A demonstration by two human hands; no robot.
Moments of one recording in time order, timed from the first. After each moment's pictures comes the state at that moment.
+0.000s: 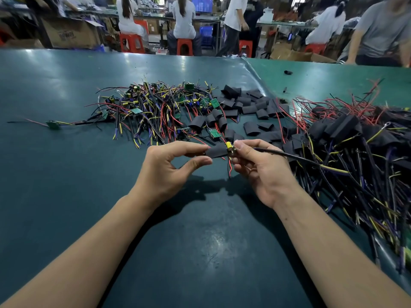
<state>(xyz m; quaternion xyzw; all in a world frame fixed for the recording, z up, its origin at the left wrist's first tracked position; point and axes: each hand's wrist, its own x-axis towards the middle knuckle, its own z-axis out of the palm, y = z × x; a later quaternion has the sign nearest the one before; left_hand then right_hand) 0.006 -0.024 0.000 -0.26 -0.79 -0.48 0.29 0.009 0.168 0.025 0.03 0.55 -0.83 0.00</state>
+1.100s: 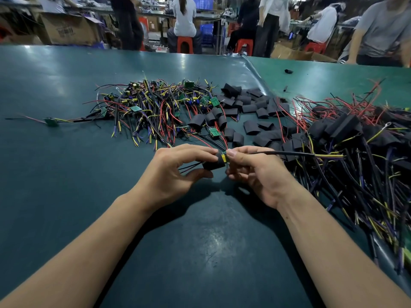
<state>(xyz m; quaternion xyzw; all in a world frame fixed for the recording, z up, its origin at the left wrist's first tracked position) 0.012 -0.023 0.004 -0.35 -0.80 -0.43 0.23 0.007 0.174 0.022 0.02 0.62 -0.78 0.11</state>
